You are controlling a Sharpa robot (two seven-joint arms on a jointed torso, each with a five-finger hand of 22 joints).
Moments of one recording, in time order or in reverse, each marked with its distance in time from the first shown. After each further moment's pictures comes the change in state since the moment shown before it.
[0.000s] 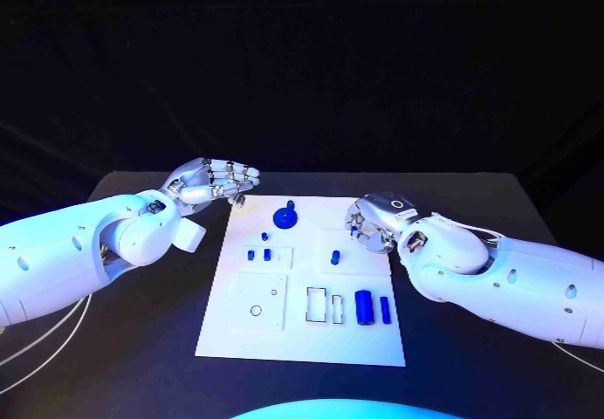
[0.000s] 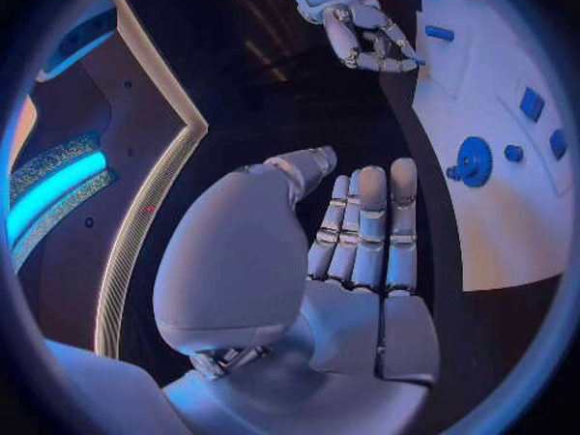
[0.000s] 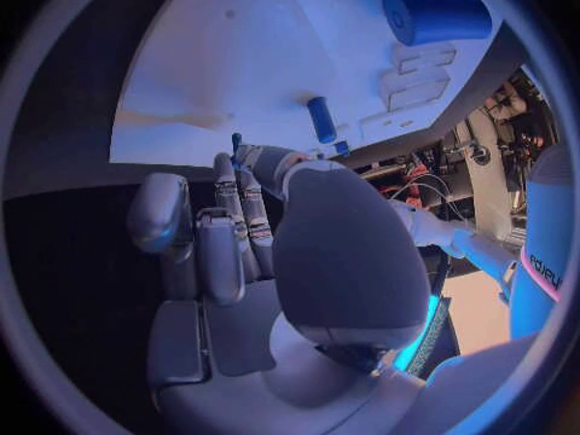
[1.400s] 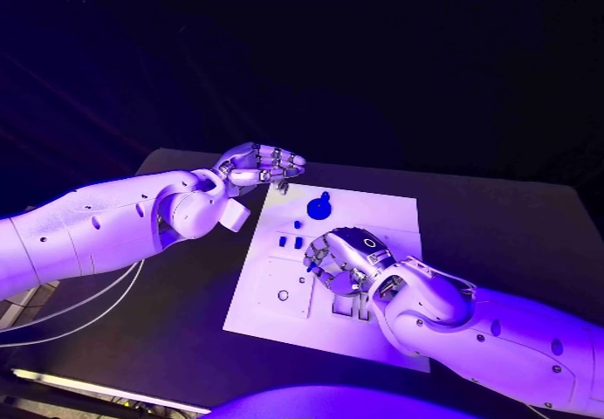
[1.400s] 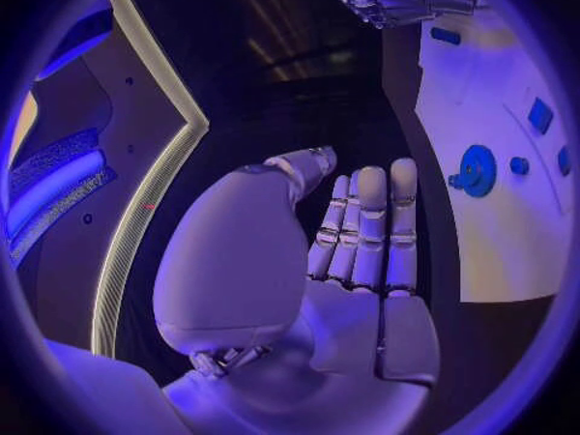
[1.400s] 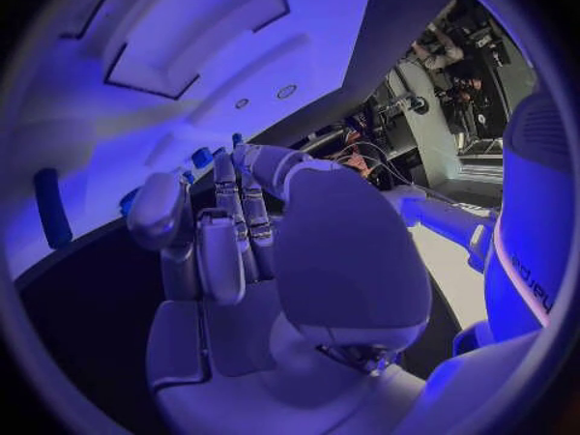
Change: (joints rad) left arm -0.001 0.026 -0.001 -0.010 0.014 -0.003 -0.004; left_hand 0.000 0.000 0.000 0.000 0.000 -0.004 0.004 0.000 -0.001 -0.004 0.004 0.000 0.001 0.000 0.000 0.000 -0.002 0.000 0.000 0.000 0.000 -0.001; right arm -0.130 0.186 -0.005 0.076 0.117 -0.089 0.108; right_hand -0.008 -0.004 0.023 -0.023 0.000 0.000 0.000 -0.001 0.002 0.000 0.000 -0.002 0.004 -0.002 -0.002 0.004 -0.002 0.002 -0.004 -0.004 -0.012 0.000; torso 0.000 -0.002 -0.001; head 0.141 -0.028
